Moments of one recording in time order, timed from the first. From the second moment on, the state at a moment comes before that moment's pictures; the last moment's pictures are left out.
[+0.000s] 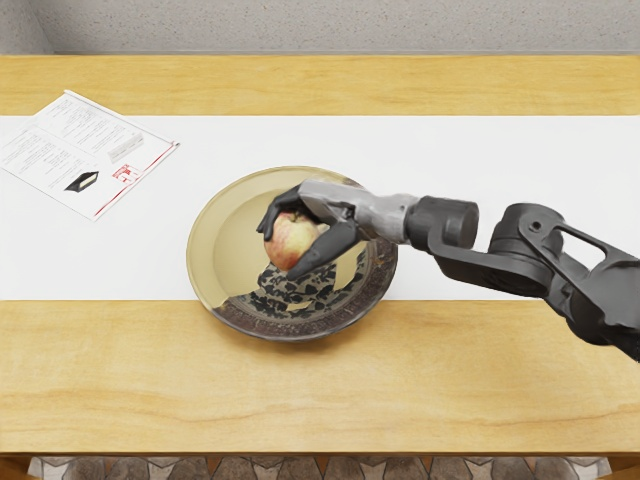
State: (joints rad) left arm -0.02 0.00 0.32 -0.14 0.08 -0.05 0.07; right arm 0.74 -0.30 0.74 1.45 -0.96 0.37 -0.28
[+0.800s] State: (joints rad) left arm -0.02 0.00 0.32 -0.14 0.08 -0.05 0.07; right arm 0.81 -0.21 0.57 1.32 -1.14 0.22 -0.28
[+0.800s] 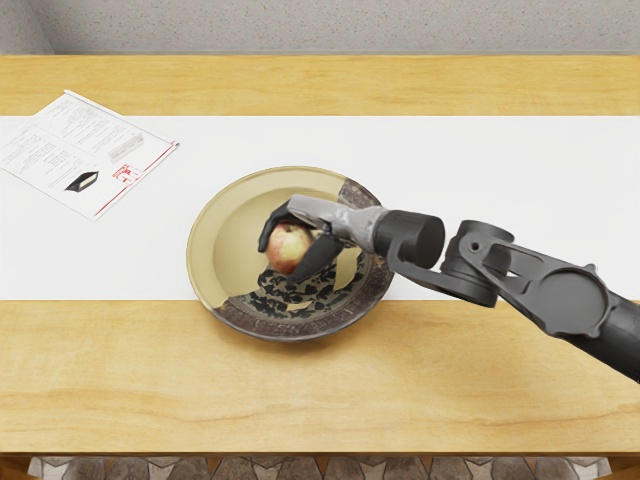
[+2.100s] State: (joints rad) left arm -0.02 0.00 0.32 -0.14 0.08 -0.05 0.07; right arm 0.86 -0.35 0.63 1.35 -0.81 0.27 -0.27
